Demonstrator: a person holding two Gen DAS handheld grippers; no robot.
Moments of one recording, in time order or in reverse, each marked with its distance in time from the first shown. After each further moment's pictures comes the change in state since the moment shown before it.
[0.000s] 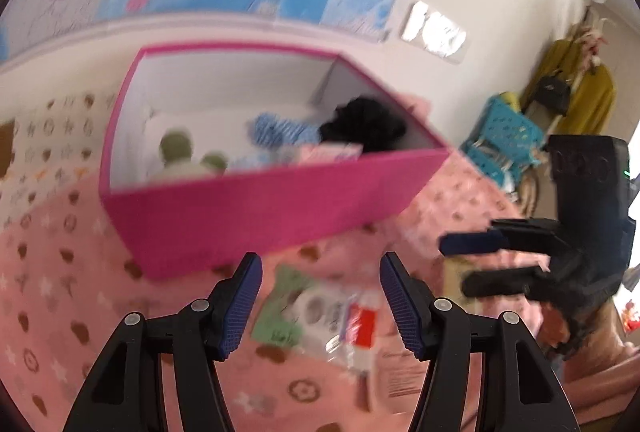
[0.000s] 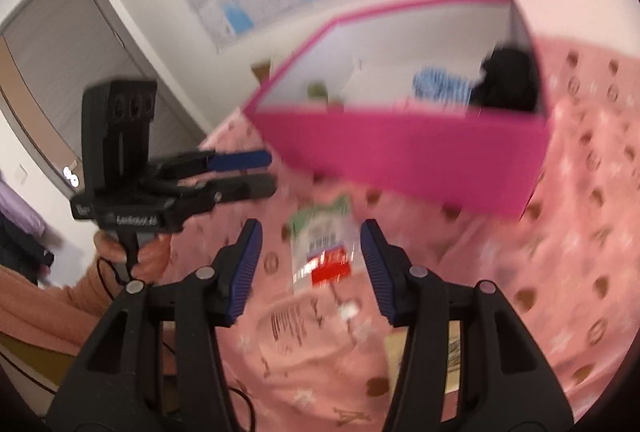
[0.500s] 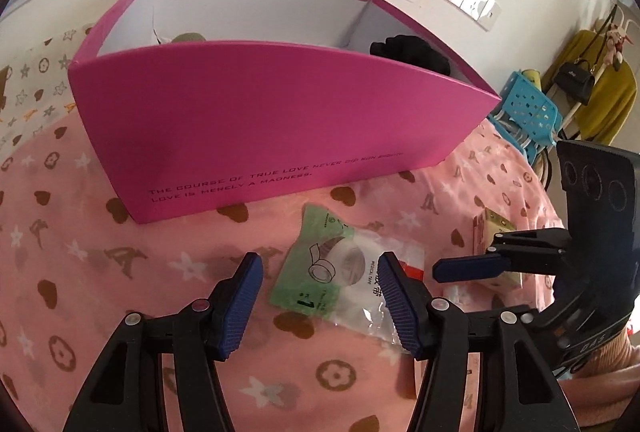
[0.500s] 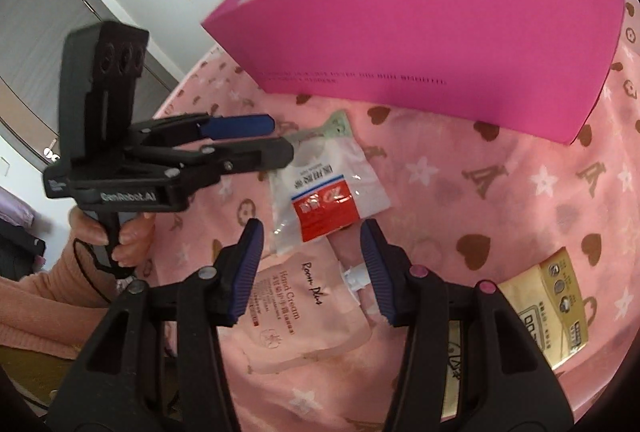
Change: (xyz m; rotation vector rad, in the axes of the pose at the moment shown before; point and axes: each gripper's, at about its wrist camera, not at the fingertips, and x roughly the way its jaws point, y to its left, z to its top) left arm 0.036 0.021 -0.023 -0.048 0.126 -0.014; right arm 0.054 -0.005 -0.015 0.026 0.156 -0.065
